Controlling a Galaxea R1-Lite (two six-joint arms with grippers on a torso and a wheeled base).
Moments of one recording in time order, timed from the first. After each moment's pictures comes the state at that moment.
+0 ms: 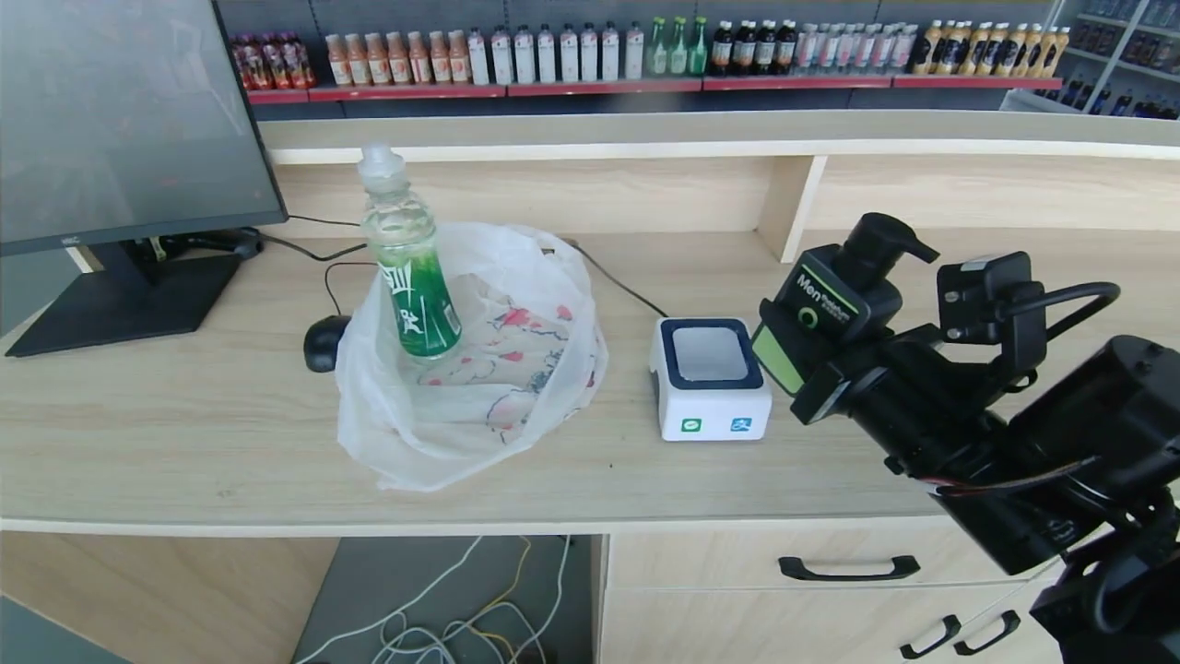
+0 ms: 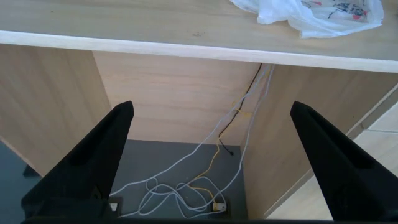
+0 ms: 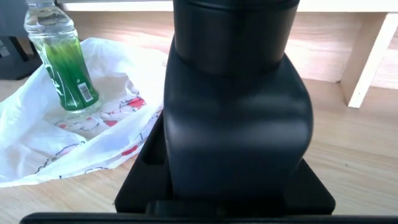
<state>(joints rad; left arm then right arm) 0.00 0.00 0.00 0.00 0.00 0.00 0.56 1.74 -0.49 -1.57 -0.11 -0.08</state>
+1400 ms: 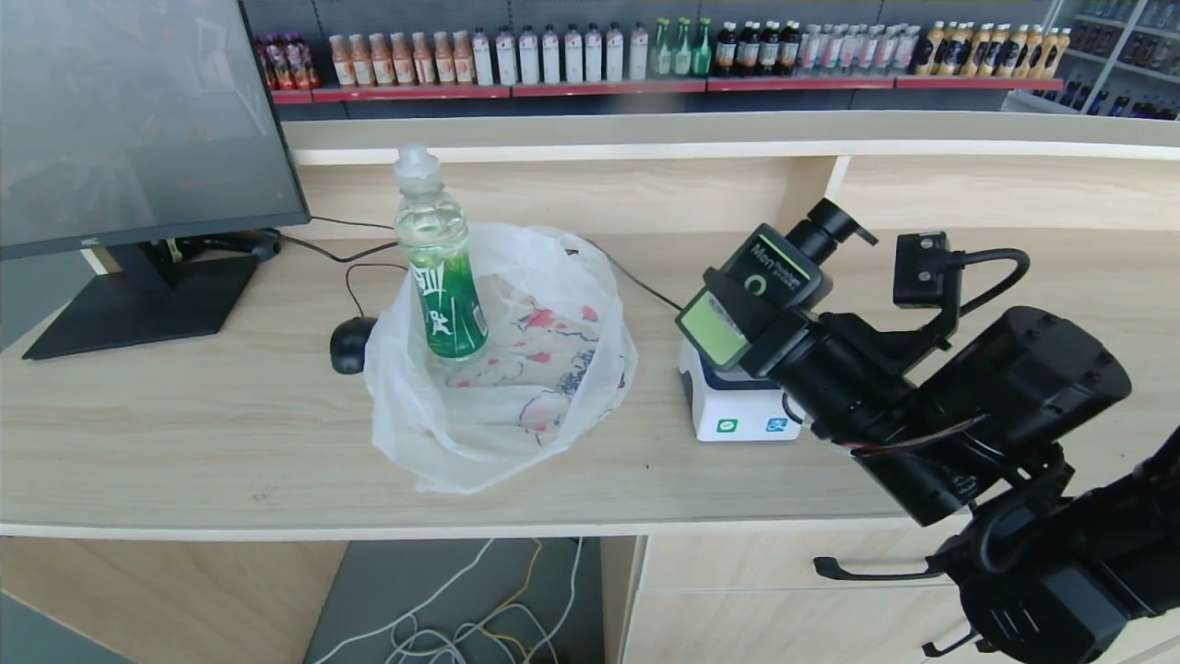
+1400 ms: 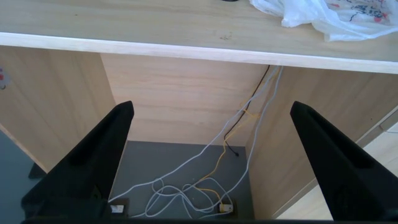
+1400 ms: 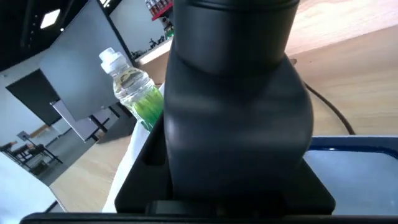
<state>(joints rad) 0.00 0.00 0.00 0.00 0.00 0.00 0.60 1.87 -0.68 -1.57 -0.02 0.45</state>
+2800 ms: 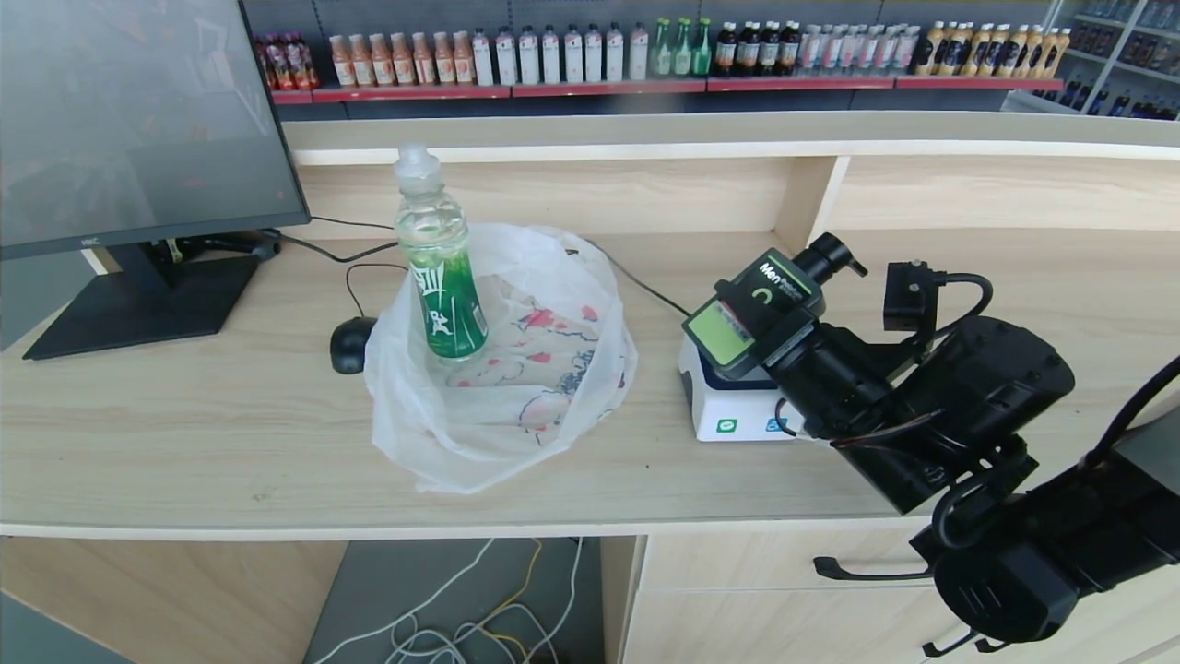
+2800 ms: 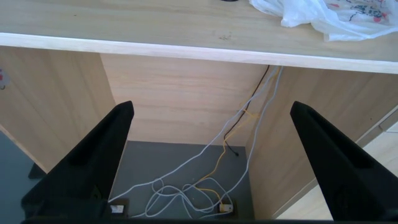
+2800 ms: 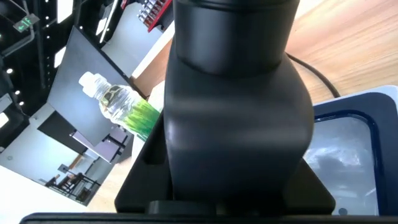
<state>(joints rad) 0.00 0.00 0.00 0.00 0.00 0.00 0.53 1.94 -0.69 -1.57 -0.02 0.72</state>
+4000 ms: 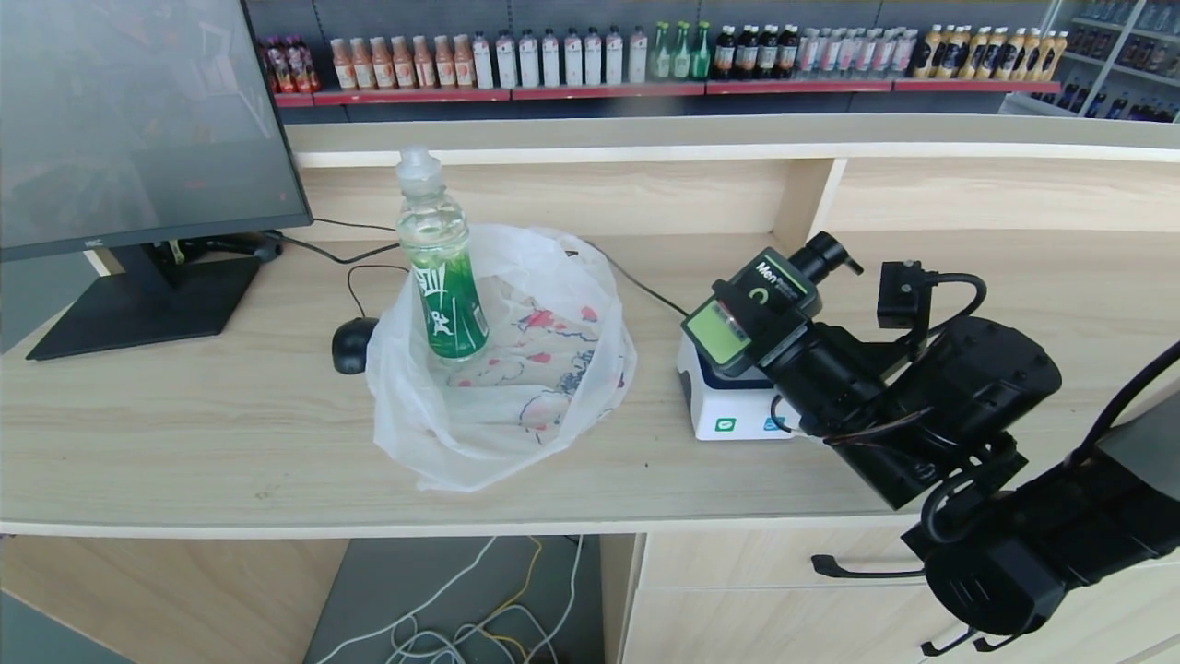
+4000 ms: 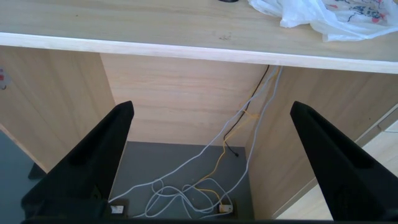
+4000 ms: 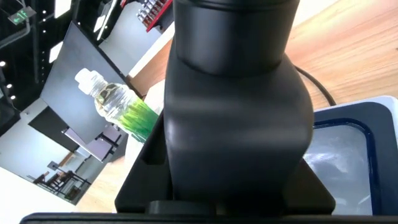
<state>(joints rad) 0.00 0.00 0.00 0.00 0.00 0.00 0.51 1.97 -0.71 -1.57 -0.02 0.67</state>
